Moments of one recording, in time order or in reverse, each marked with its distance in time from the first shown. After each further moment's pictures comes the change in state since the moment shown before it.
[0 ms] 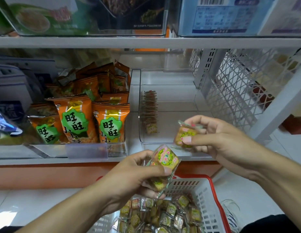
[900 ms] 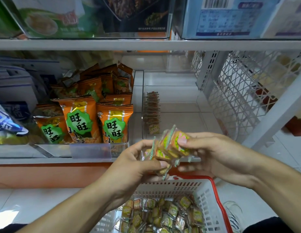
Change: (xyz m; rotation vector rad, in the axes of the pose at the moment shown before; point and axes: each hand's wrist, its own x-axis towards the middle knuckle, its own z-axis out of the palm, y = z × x) left_hand 0.008 -0.002 -0.007 -0.066 0.075 0.211; right_hand -0.003 0.003 0.017 0.081 -0.121 0.239
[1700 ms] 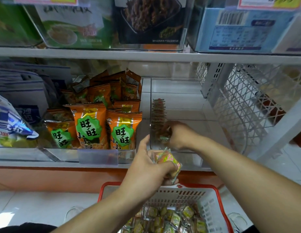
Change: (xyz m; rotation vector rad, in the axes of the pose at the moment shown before) left_hand 0.010 0.003 0.024 0.051 0.178 0.073; right_hand 0.144 -0.001 -0.008 -1.292 0.356 -0.137
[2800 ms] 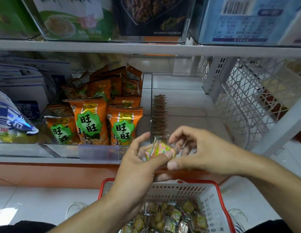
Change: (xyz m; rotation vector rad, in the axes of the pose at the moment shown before) left_hand -0.016 0.000 -0.010 -0.231 0.082 0.014; right_hand -0.109 -0.007 -0.041 0.591 -0.175 -0.198
